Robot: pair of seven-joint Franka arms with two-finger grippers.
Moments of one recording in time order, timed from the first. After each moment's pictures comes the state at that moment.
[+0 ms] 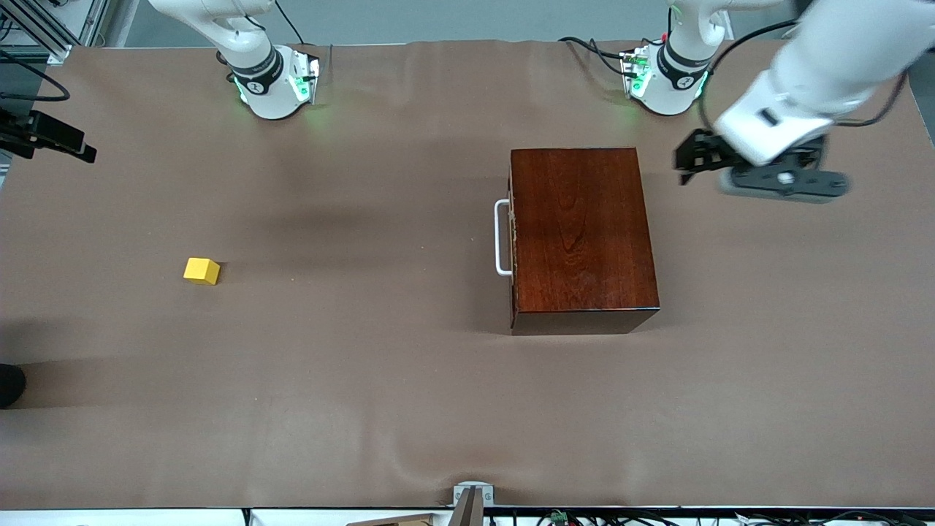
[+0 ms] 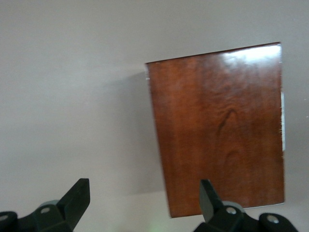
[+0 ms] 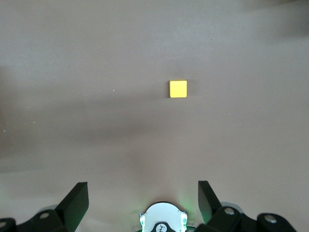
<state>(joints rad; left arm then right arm) -0.02 0.07 -0.37 -1.52 0.04 1.54 -0.26 0.01 -0.03 -0.11 -1.51 0.04 1.32 0.01</state>
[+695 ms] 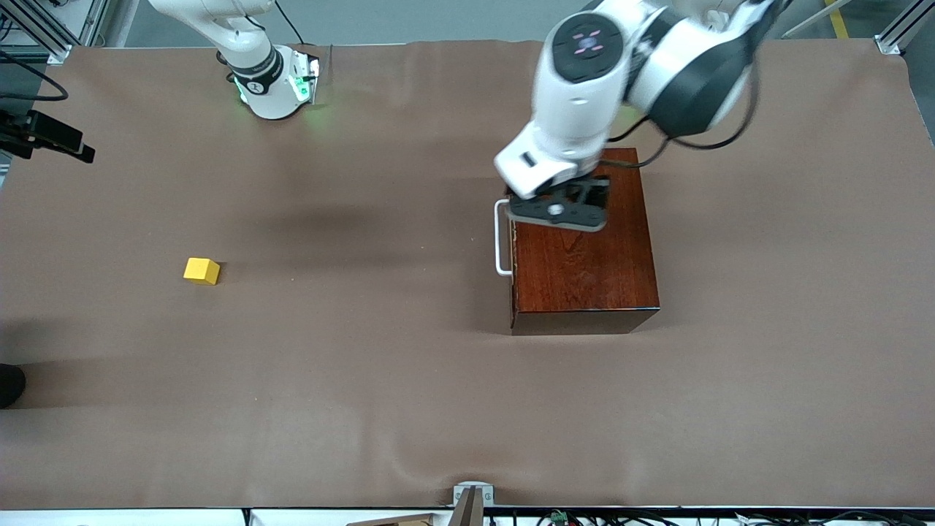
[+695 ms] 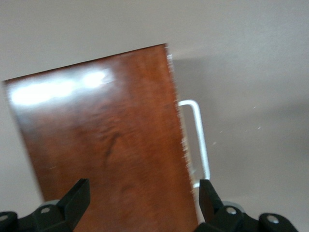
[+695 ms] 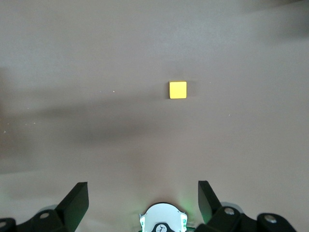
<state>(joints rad) -0.37 0.39 -0.40 -1.37 0.18 1.69 -0.59 0.01 -0.03 -0.11 -1.50 0.04 1.32 0.01</state>
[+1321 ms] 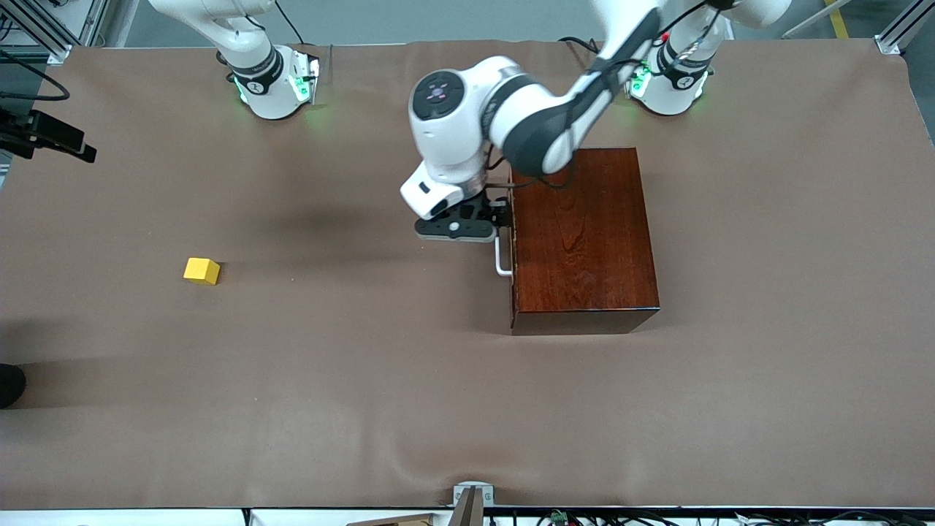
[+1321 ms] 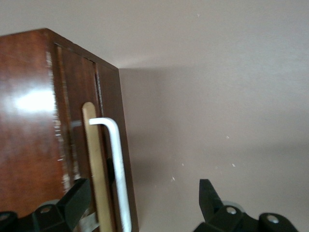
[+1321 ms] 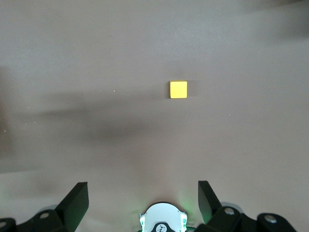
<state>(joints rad) -0.81 0.65 -0.09 -1.26 0.24 1.86 -0.85 0.02 -0.03 -0.11 -1.50 0.04 1.32 0.01</state>
